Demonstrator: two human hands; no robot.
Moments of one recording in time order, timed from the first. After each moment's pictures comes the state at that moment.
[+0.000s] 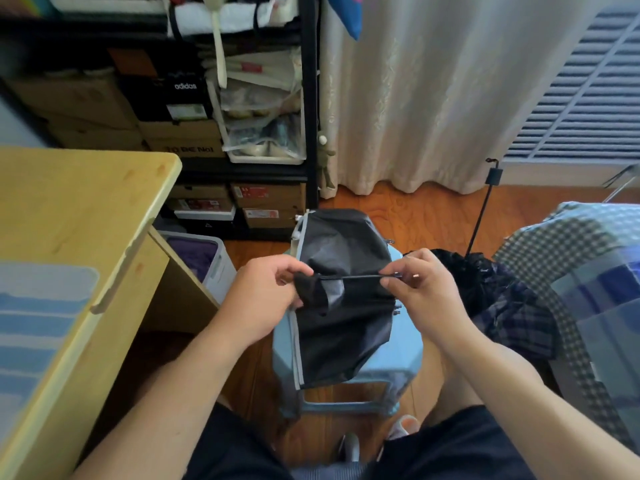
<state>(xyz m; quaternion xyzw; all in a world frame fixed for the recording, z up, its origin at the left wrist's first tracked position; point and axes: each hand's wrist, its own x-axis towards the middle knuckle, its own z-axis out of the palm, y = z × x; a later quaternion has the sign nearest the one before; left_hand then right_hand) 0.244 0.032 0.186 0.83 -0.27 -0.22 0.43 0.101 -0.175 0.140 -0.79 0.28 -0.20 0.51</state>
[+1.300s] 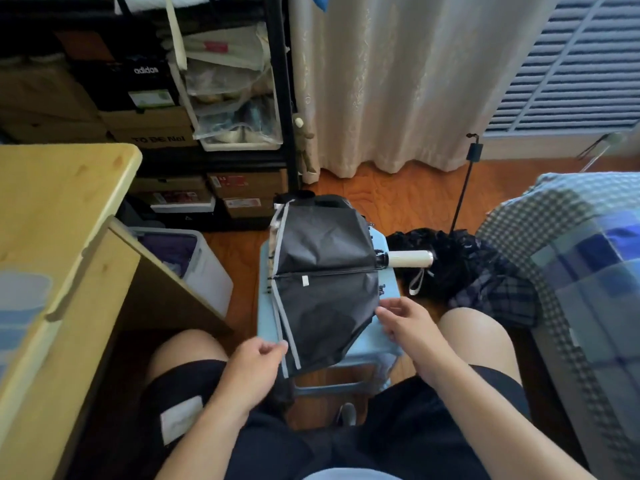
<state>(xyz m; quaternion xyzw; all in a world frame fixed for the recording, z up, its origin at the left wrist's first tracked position) 0.192 0.069 0.079 0.87 -0.02 -0.36 0.34 0.060 -0.167 0.046 -0.62 0.47 -0.06 0.62</state>
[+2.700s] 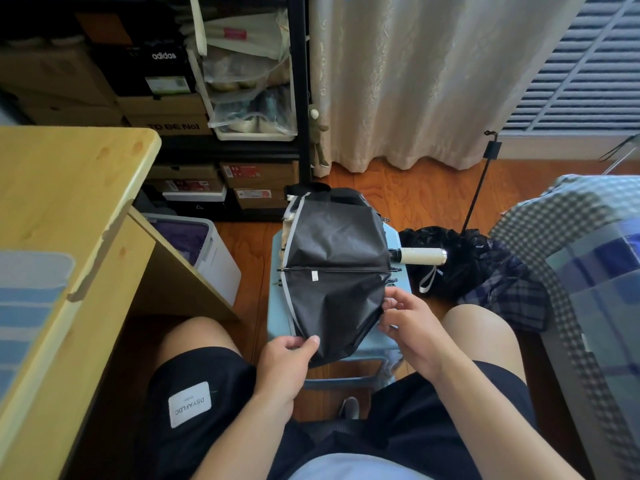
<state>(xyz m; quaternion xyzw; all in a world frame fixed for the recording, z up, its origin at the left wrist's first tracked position) 0.158 0.044 0.077 0.82 0.08 -0.35 0.44 0.069 -0.145 0.082 -0.53 0.40 -0.03 0.74</state>
